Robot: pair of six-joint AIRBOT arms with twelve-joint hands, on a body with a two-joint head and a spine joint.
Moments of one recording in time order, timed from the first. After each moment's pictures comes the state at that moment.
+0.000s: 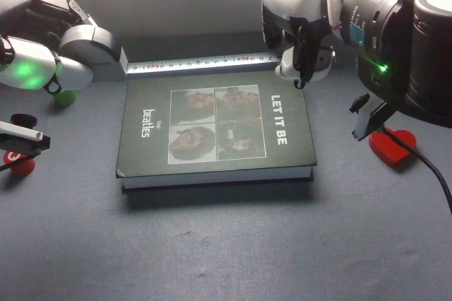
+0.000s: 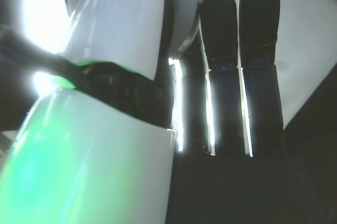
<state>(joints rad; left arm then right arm) 0.49 -0.75 0.99 -1.16 -0.36 1.21 -0.03 -1.30 0.95 -1.38 -0.84 0.31</state>
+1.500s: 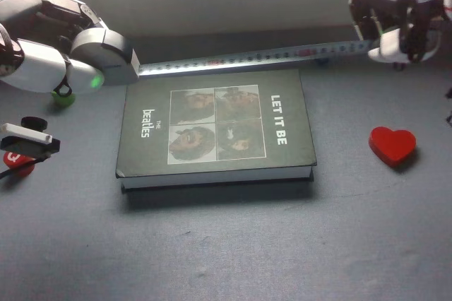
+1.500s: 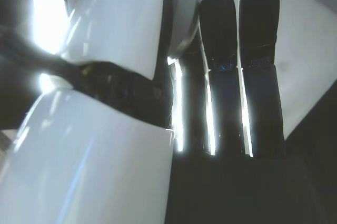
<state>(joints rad) 0.49 -0.75 0.99 -1.16 -0.34 1.18 -0.04 -1.04 0.90 -1.38 -0.73 0.28</state>
